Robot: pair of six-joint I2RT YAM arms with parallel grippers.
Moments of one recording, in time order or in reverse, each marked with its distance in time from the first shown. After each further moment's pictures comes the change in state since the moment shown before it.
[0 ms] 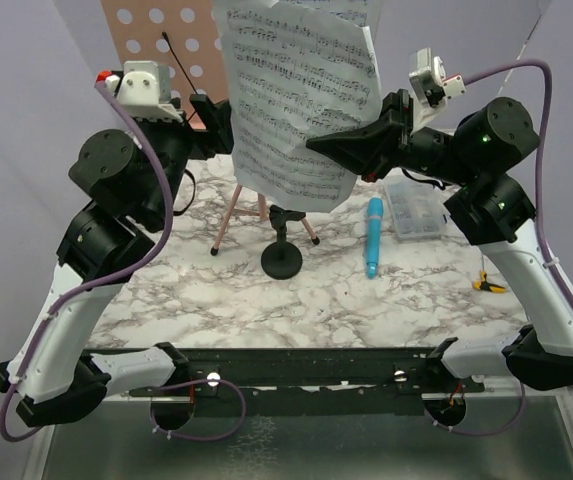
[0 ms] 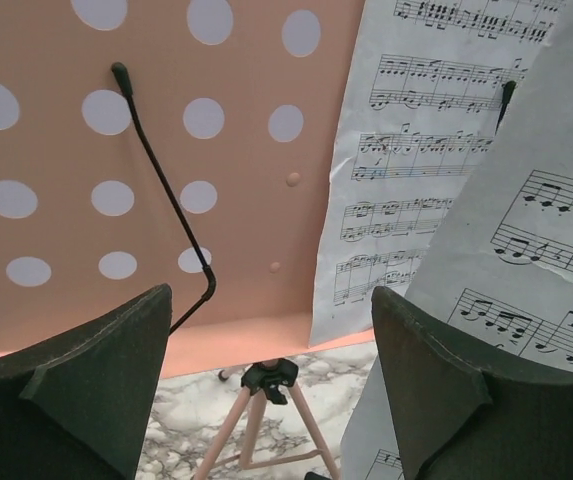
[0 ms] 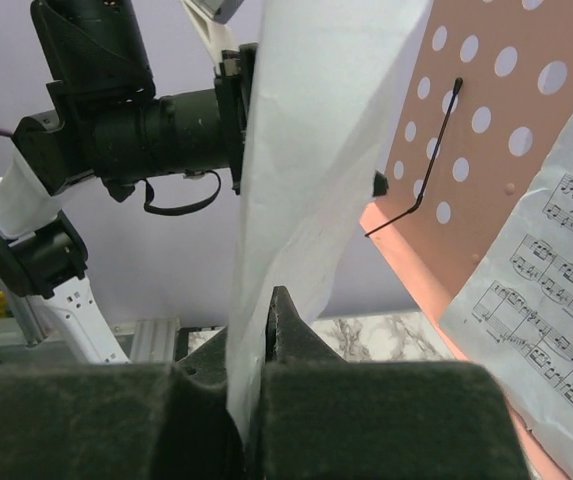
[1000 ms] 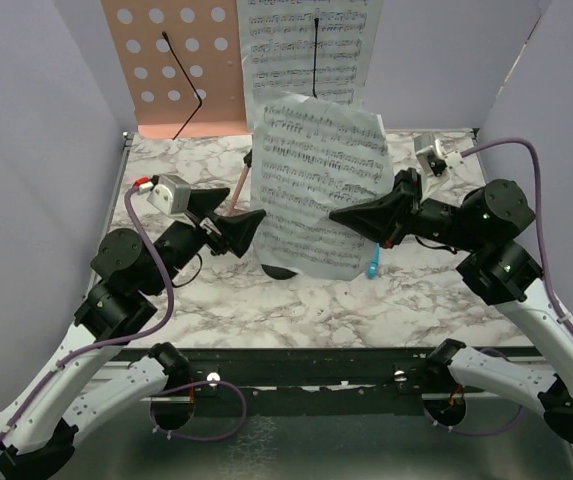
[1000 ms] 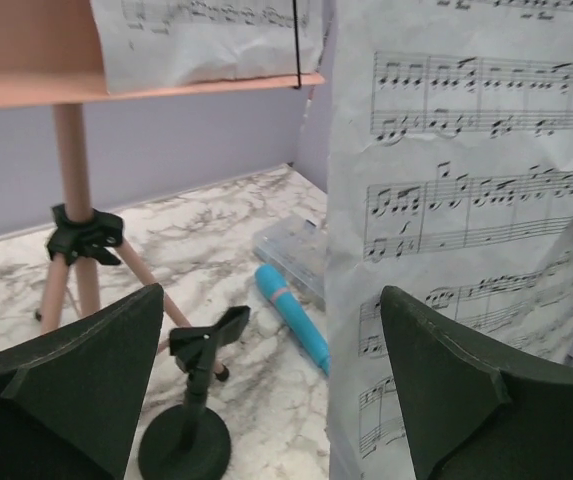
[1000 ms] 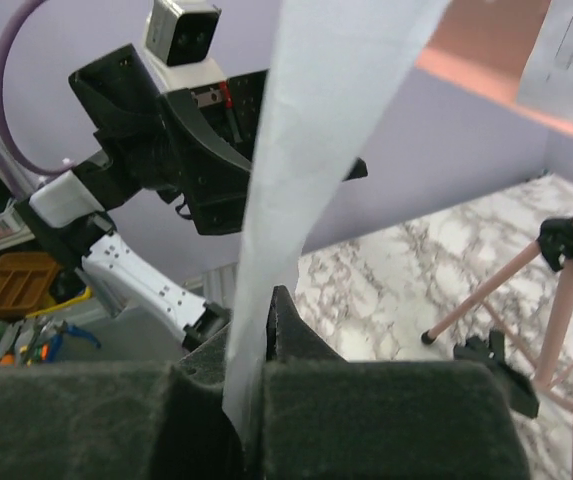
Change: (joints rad) left arm 0.000 -0.462 -0.806 0.290 0.519 -0.188; right arm 0.000 -0.383 -0.611 0.080 0.064 0.185
